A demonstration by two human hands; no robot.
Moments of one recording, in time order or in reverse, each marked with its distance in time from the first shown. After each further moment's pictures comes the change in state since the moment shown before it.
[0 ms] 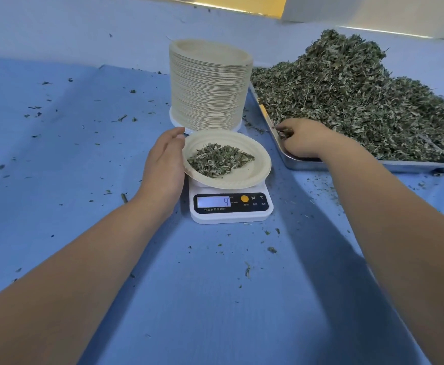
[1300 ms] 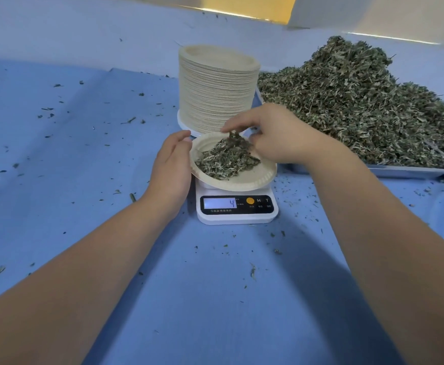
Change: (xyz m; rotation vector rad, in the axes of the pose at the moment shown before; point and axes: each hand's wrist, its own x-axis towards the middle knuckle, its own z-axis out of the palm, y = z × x) left_hand 0.001 0.002 -0.003 0.040 -0.021 -0.047; right_hand -0.056 -0.083 -0.013 0.204 0.066 -0.513
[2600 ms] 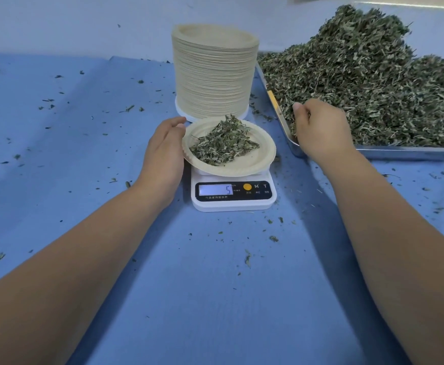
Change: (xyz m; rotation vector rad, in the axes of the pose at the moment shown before) left_hand -0.001 0.001 0.000 -0.021 0.022 0.001; right_hand -0.027 0.092 0.022 -0.124 0.535 0.336
